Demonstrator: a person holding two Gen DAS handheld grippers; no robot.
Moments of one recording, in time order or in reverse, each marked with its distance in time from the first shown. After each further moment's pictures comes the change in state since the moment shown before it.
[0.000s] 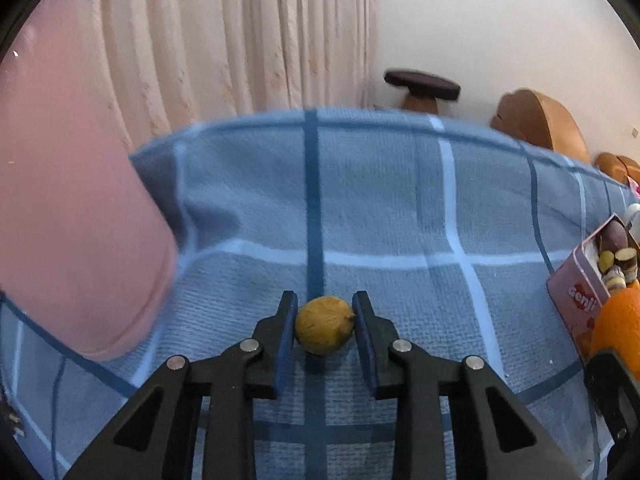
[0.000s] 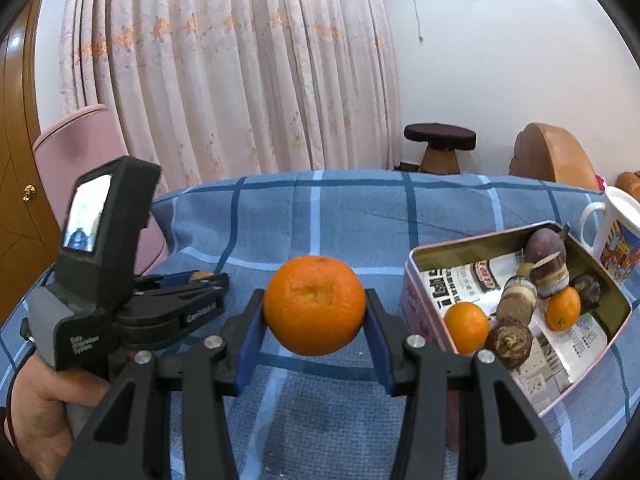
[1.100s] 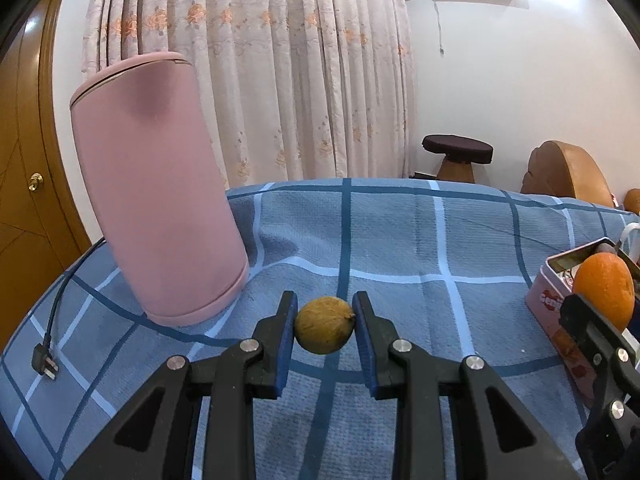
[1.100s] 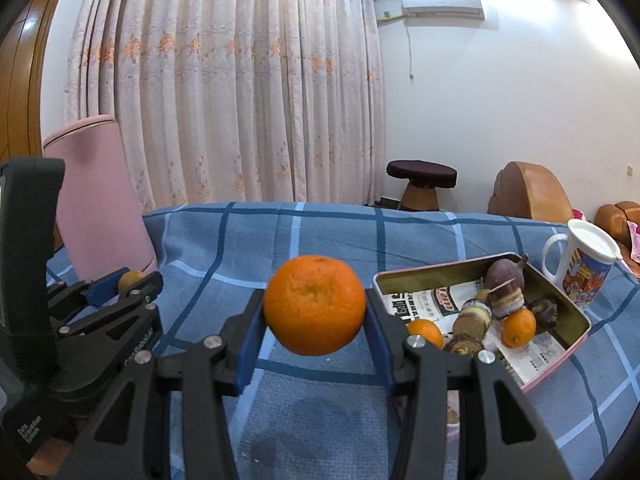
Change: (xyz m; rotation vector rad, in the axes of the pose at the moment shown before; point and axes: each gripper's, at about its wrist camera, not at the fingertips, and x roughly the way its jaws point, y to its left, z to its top) left arm -0.077 -0.011 -0.043 -0.058 -0.237 0.157; right arm -0.036 0.003 -0.009 -0.065 -0.108 -0.085
